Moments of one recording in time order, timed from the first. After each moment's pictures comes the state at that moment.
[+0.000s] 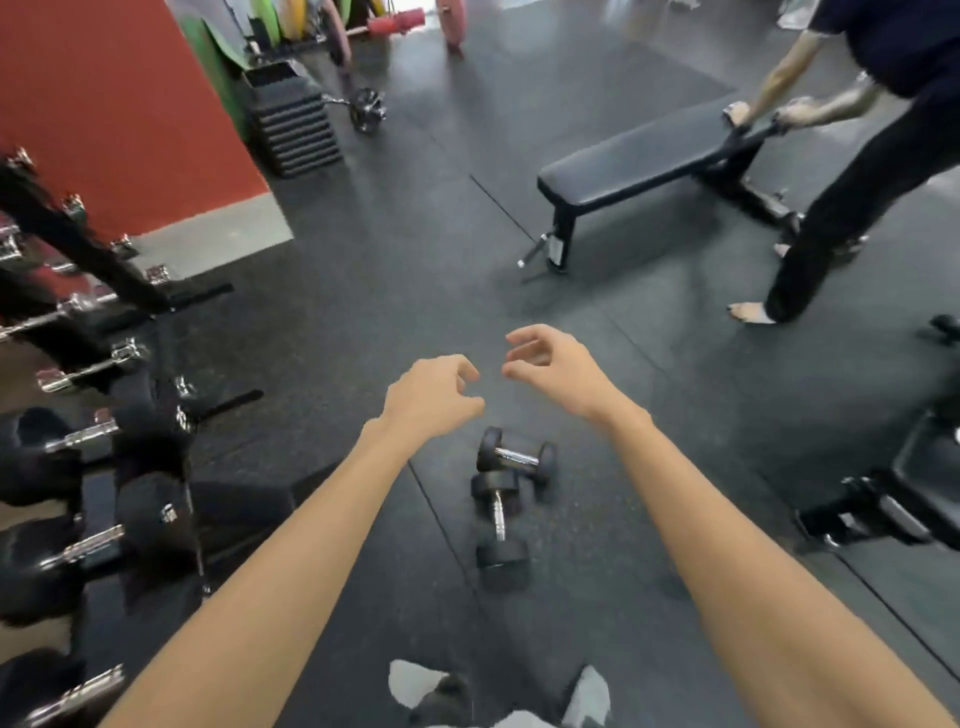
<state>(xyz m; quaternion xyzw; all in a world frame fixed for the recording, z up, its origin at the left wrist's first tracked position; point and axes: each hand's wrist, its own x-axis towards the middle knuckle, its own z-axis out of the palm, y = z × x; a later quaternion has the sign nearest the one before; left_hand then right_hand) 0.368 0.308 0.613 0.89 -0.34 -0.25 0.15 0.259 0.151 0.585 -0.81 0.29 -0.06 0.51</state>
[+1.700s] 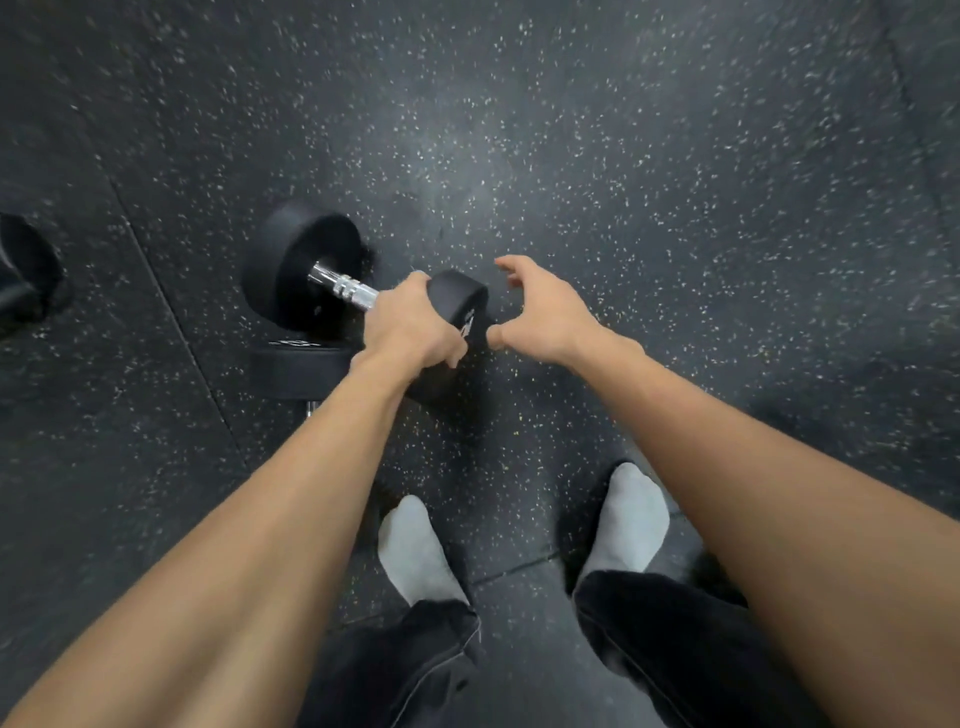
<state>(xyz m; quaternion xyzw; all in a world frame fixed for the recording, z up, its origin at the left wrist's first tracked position) 0.384 -0.026 -0.164 0.91 -0.04 -0.42 0.06 0.301 -0.156 -0.180 -0.75 0.33 0.29 0.49</state>
